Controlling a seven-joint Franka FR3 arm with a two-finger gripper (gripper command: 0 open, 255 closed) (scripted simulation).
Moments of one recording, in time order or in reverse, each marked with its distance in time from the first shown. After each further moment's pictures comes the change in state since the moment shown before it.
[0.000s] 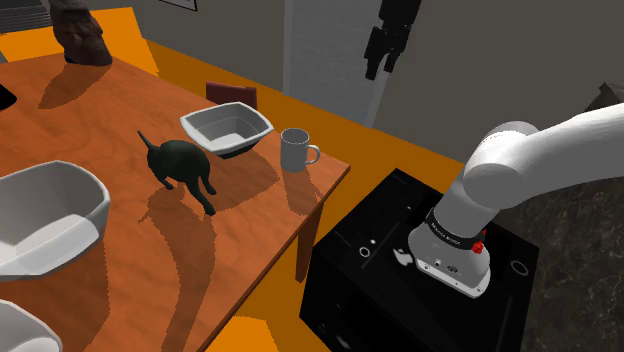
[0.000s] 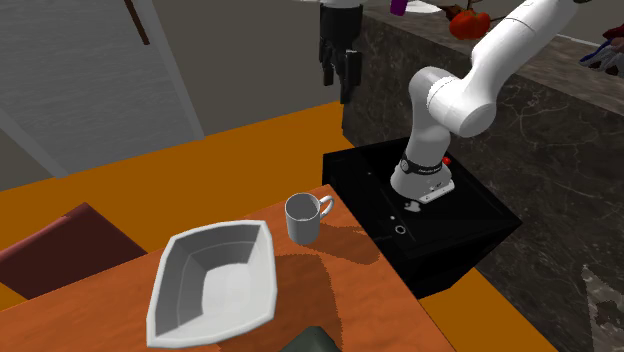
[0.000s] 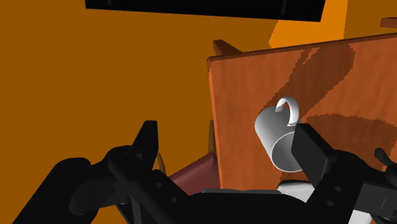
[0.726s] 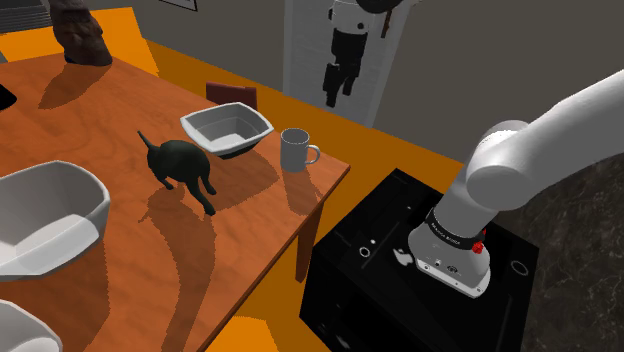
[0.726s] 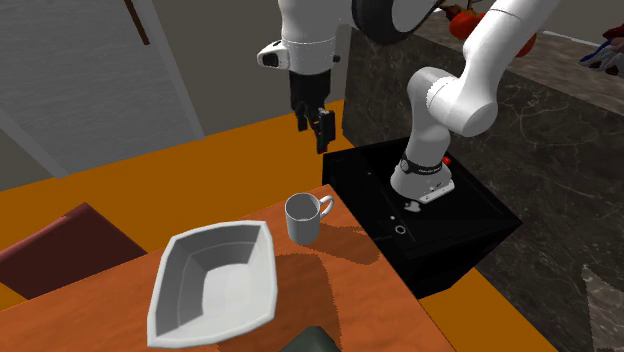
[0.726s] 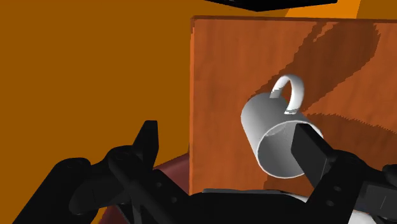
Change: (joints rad) arm 0.068 0.265 0.057 -0.016 0.014 0.261 -0.040
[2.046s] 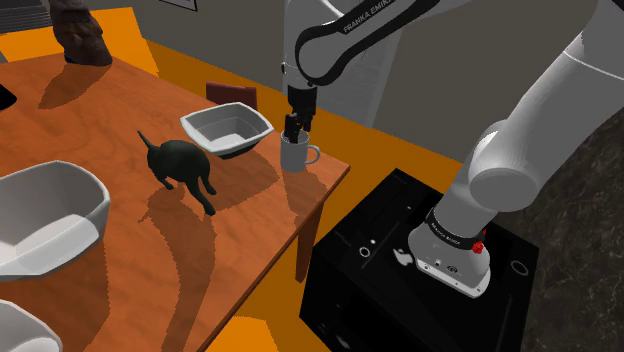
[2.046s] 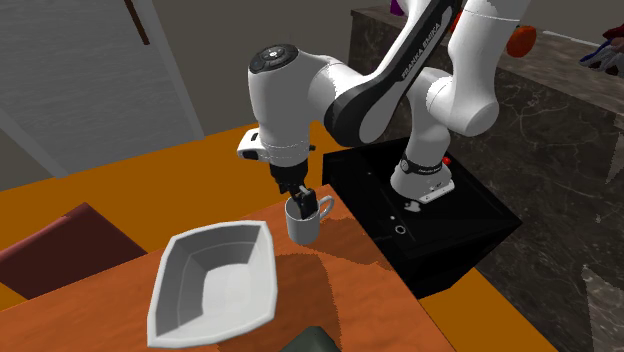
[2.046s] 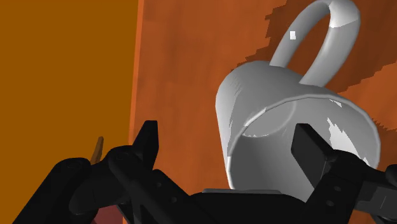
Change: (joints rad) arm 0.061 0.388 0.079 0.032 -0.020 0.337 -0.005
